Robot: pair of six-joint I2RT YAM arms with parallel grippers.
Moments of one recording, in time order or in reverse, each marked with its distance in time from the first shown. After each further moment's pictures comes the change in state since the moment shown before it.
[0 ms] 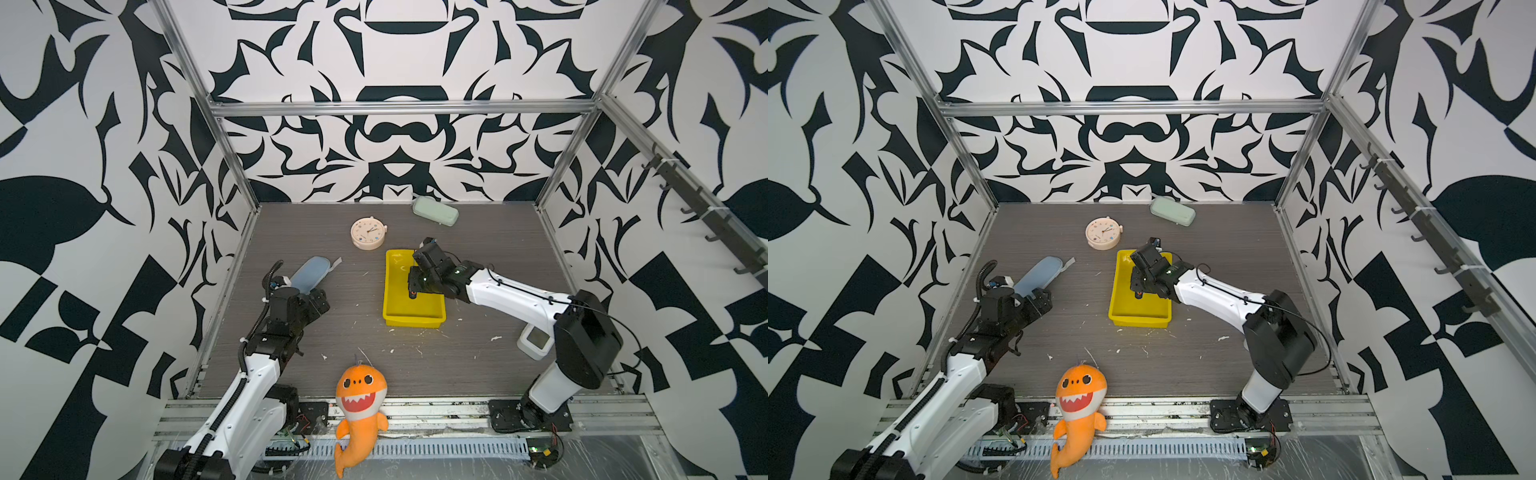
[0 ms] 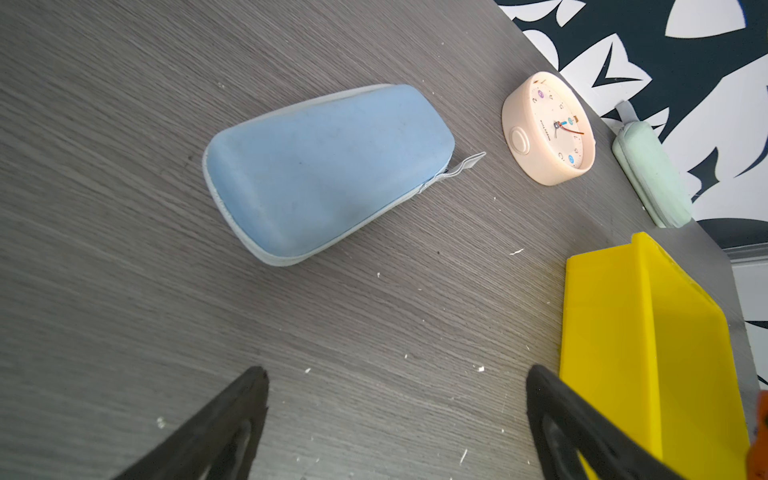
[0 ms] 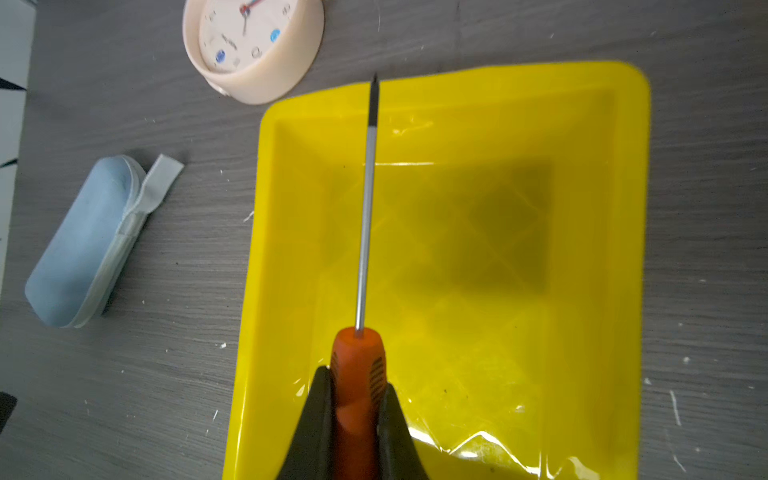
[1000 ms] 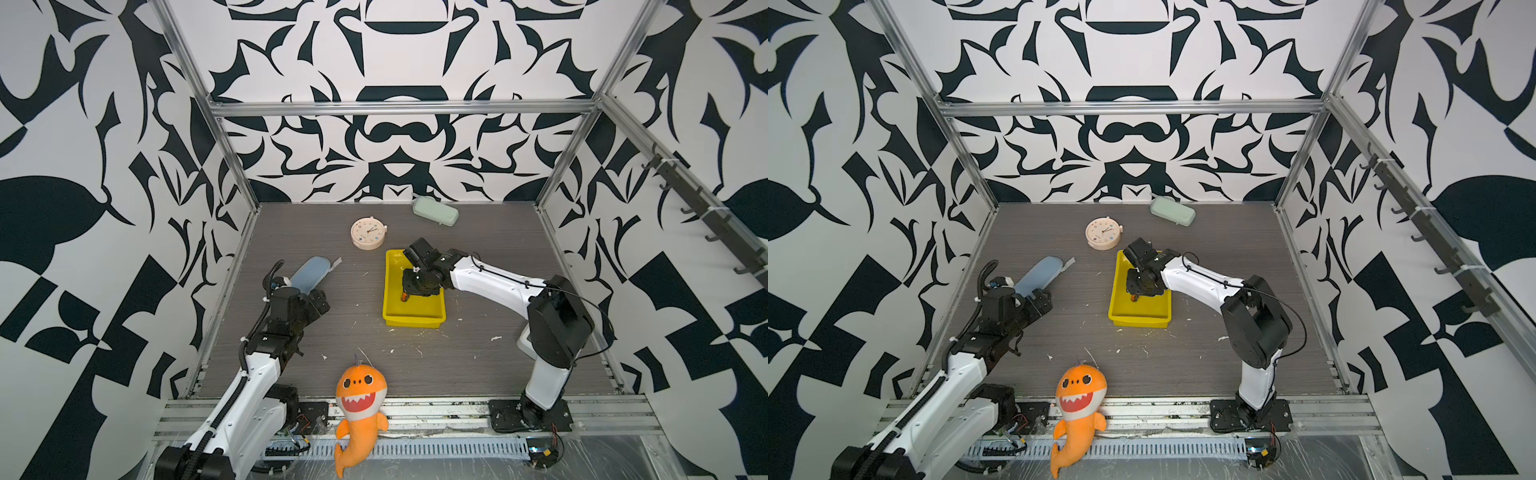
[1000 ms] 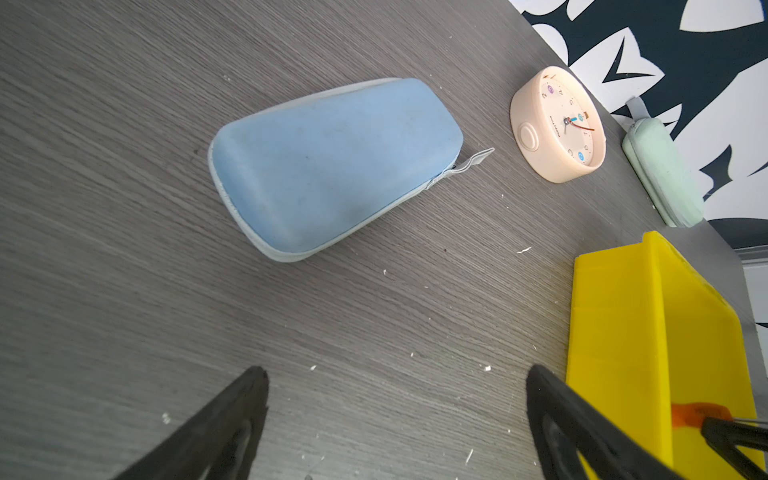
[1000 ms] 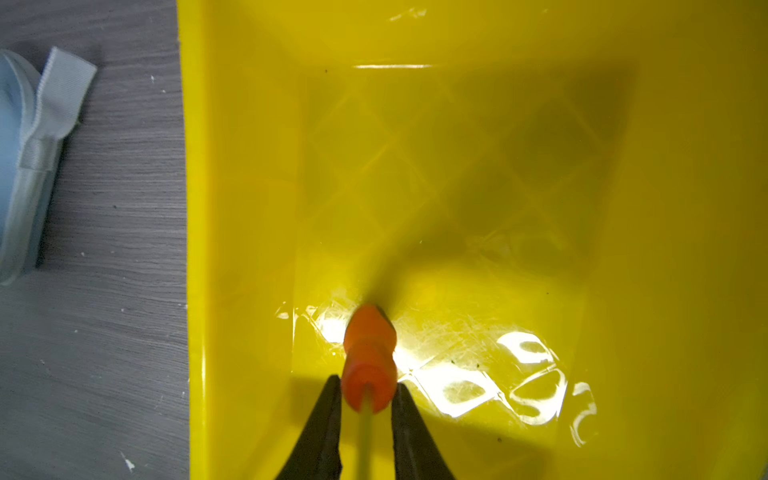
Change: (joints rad) left arm 0.000 0.013 0.000 -0.002 -0.005 -0.002; right arm -0.019 0.132 0.158 -0.203 -0.106 -0.024
